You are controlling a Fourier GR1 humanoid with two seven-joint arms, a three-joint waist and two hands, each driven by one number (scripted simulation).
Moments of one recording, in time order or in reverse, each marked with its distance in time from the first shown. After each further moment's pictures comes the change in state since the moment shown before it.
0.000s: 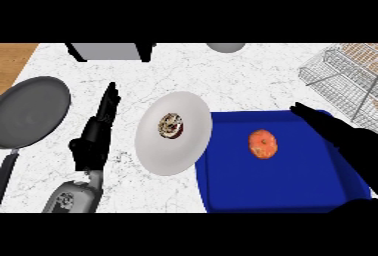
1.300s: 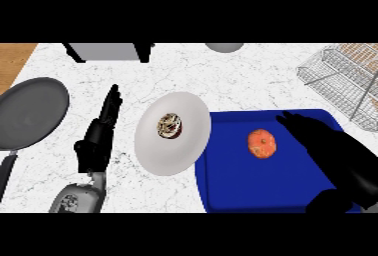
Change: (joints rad) left arm 0.019 -0.062 0.042 0.000 -0.068 -0.046 0.001; right arm 0.047 0.179 0.045 0.118 0.445 0.222 -0.151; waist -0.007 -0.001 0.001
